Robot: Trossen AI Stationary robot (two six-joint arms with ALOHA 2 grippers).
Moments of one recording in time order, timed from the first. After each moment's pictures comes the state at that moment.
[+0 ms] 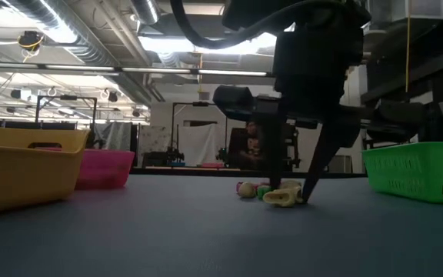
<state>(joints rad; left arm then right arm) -0.81 1.76 1.38 -1.20 0.06 -1.28 0.30 2.04 1.35 -0.60 -0.07 -0.92</state>
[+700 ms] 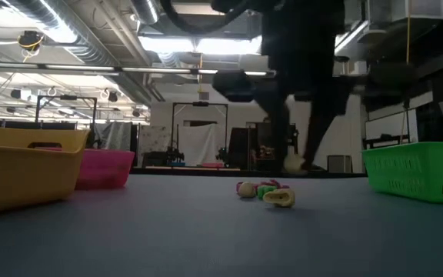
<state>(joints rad) -0.81 1.76 1.38 -1.19 0.06 -1.28 0.29 2.05 1.52 -0.86 -0.05 -0.87</state>
